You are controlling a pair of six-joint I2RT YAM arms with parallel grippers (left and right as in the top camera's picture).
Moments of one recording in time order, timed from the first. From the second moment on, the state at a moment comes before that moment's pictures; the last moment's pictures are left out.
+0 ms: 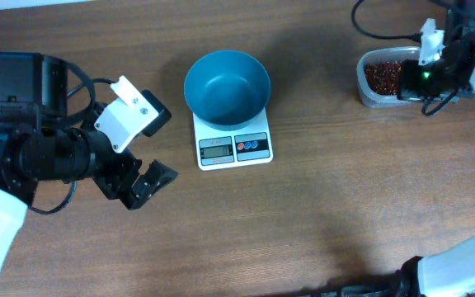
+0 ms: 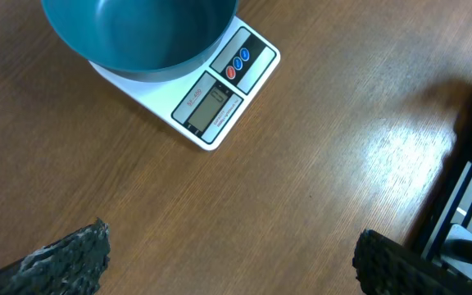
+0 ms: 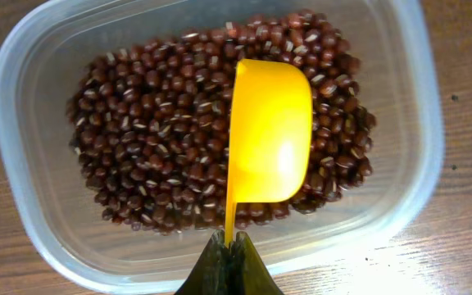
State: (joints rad) left arm -0.15 1.20 1.17 -1.12 0.49 0.69; right arm -0.30 1.71 1.16 -0.63 -0.07 -0.04
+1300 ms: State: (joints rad) left arm -0.15 1.20 1.17 -1.12 0.49 0.69; right arm -0.59 1.71 1.23 -0.79 -0.62 0.06
